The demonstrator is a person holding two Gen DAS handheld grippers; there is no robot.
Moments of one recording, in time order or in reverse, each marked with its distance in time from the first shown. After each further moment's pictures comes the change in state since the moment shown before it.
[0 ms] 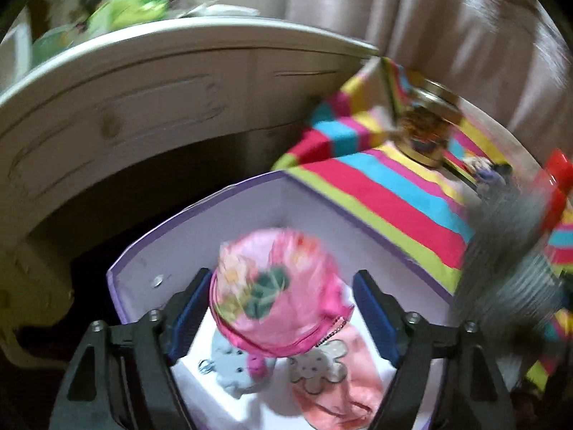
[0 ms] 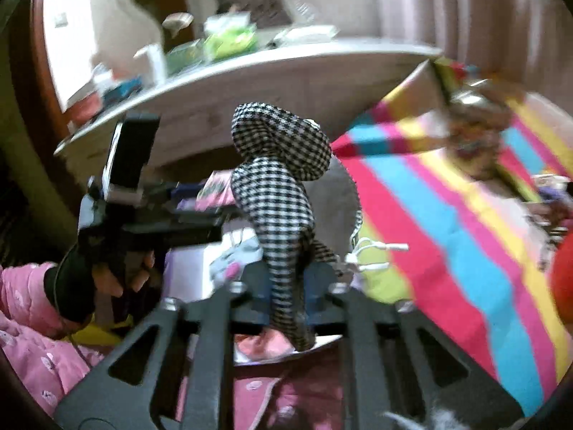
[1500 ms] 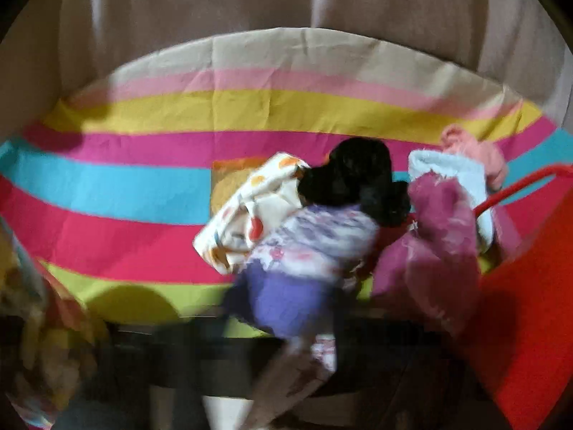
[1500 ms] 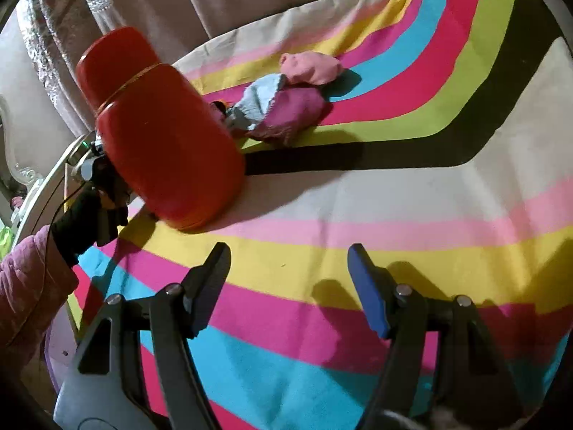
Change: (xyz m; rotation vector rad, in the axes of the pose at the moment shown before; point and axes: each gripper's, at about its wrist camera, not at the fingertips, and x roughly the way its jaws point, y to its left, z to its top) left arm 0.238 -0.493 0.123 0.710 0.028 -0.476; right arm -0.217 -0.315 -0.194 0.910 -0.221 -0.680
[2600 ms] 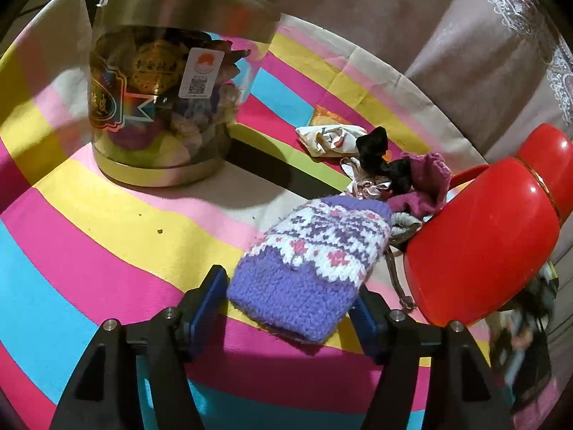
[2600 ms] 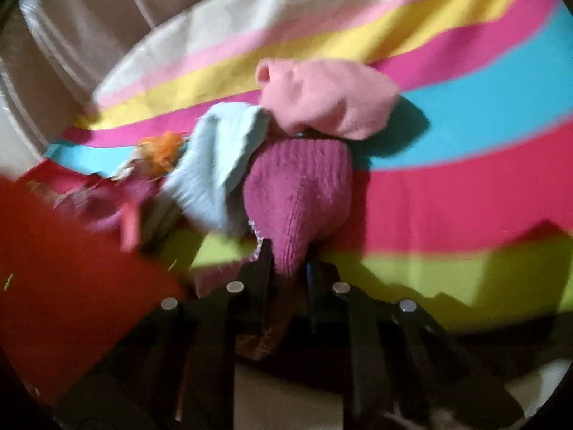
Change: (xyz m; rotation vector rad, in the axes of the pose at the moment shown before) left arm -0.093 0.072 -0.145 -0.483 -0.034 -0.120; right arm 0.122 0.000 0.096 0.018 0.043 -0.011
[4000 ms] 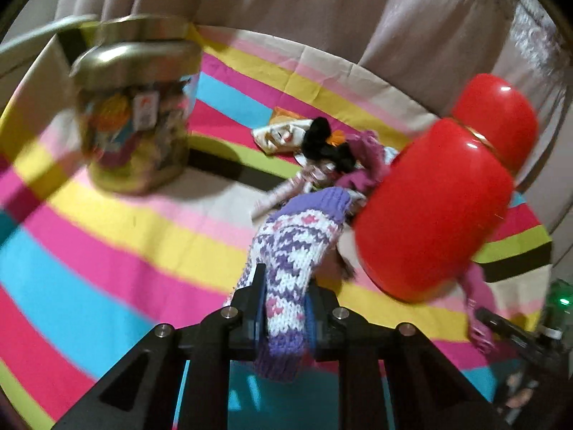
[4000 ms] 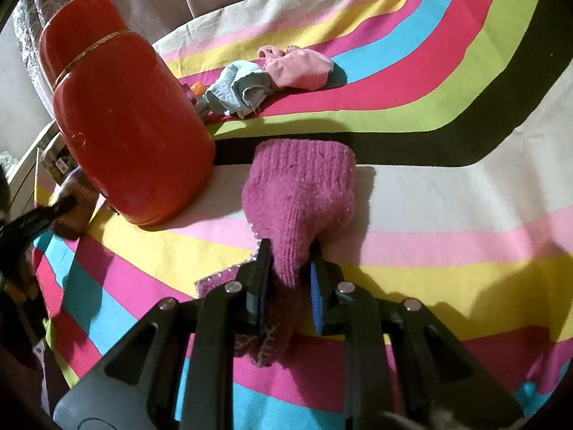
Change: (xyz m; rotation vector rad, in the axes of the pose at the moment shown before) left arm -0.045 -0.051 -0.028 0.106 -0.001 0.001; right arm -0.093 0.000 -0.106 -0.049 -0.015 -0.097
